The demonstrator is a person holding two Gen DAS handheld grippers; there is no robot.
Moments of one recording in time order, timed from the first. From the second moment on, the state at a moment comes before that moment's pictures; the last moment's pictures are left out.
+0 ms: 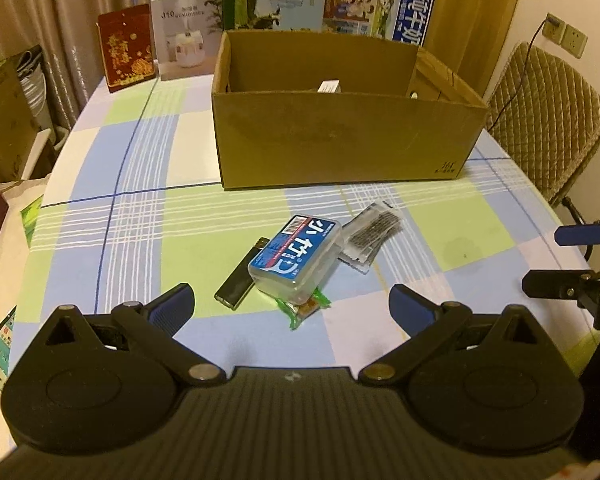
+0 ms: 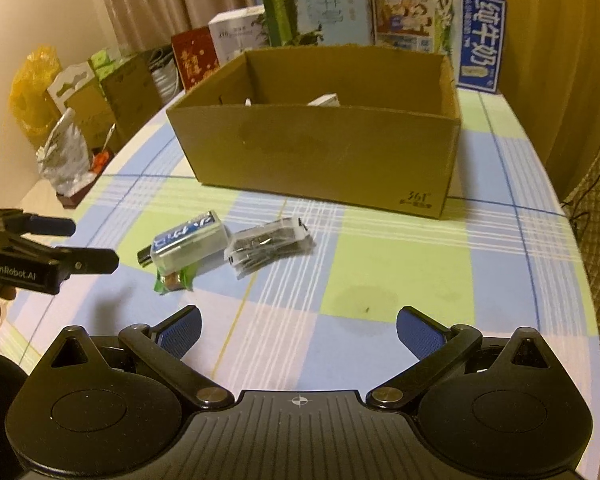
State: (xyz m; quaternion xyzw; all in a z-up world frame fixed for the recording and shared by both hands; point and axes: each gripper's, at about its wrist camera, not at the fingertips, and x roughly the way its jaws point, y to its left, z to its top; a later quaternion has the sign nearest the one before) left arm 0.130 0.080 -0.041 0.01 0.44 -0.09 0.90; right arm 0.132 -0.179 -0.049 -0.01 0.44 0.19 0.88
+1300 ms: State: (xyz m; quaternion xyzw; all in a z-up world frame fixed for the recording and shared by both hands) left arm 0.231 0.044 -0.116 0.11 0.48 -0.23 0.84; right arm 0.209 -0.160 -0.118 -0.01 0.48 0.16 0.86
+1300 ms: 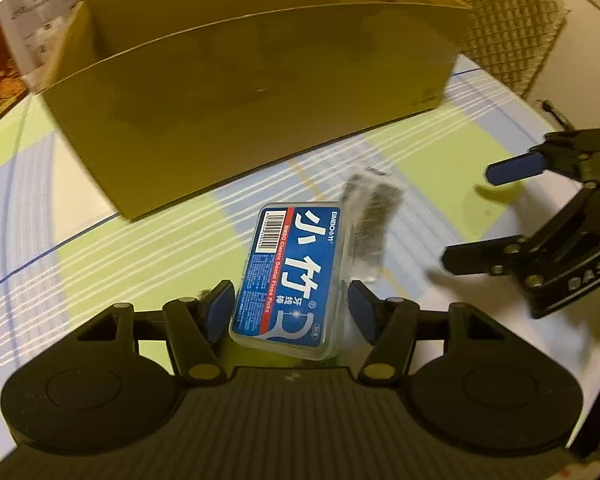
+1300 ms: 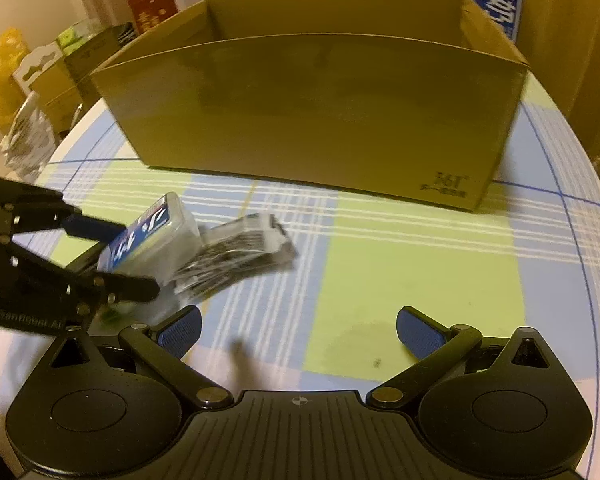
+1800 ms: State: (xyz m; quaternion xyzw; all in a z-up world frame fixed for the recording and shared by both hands) left arm 0.229 0.053 -0.090 0.10 0.46 -0.18 0.86; right arm 0.215 -0.152 -0.117 0.03 0.47 0.17 0.87
